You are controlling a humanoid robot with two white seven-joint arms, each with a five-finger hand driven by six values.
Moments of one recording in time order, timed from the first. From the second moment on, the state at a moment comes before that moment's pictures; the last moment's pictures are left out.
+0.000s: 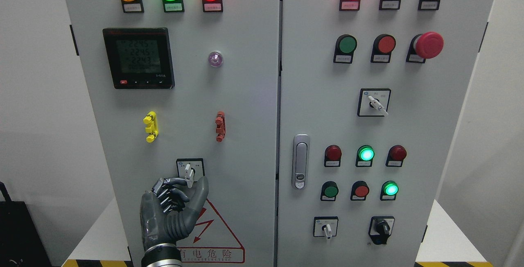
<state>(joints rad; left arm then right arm) -0.31 -0.14 -0.16 -1.92 -0.20 0.41 0.46 0.15 0.12 -0.13 -0.13 0.21 0.11 -0.12</state>
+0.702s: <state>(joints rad) -0.33 -0.14 -0.15 -1.92 -0.20 0.44 0.46 0.15 0.12 -0.13 -0.13 0.21 0.11 -0.12</state>
